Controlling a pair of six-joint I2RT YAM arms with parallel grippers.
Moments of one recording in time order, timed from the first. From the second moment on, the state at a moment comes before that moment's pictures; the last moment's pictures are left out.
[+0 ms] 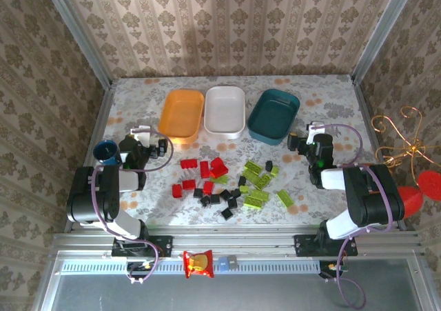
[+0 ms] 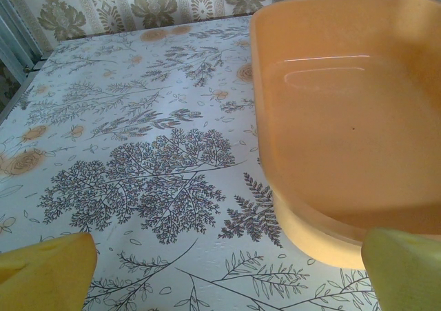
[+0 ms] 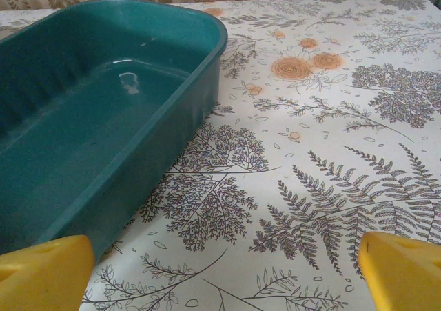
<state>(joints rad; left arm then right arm) 0.00 1.55 0.37 0.85 0.13 0.13 0.03 1.51 0.39 0.73 0.10 0.05</state>
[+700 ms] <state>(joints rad) -0.02 1.40 0.37 0.70 -0.07 0.11 0.02 1.42 0.45 0.56 0.09 0.06</state>
